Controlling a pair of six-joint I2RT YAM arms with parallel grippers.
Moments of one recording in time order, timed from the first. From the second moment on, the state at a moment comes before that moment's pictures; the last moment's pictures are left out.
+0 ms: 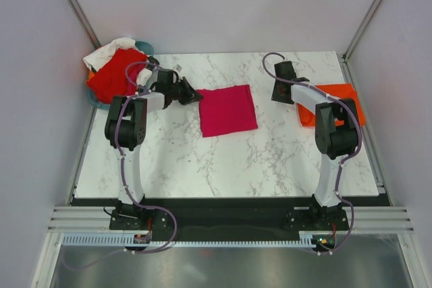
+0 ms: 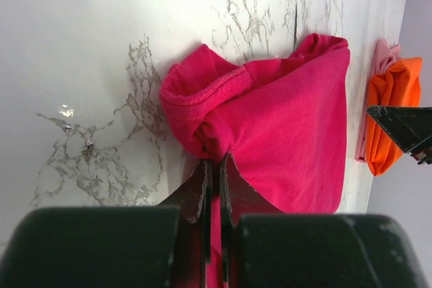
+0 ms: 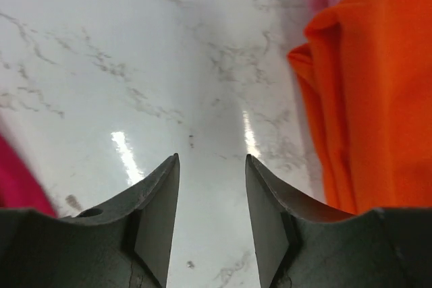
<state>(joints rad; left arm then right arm) -0.17 2.19 1.38 0.14 0.53 -0.69 0.21 2.03 1.45 -0.35 0.27 0.41</state>
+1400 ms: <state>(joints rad) -0.15 2.19 1.41 0.08 0.63 -0.65 0.31 2.34 1.79 -0.77 0.94 0.31</state>
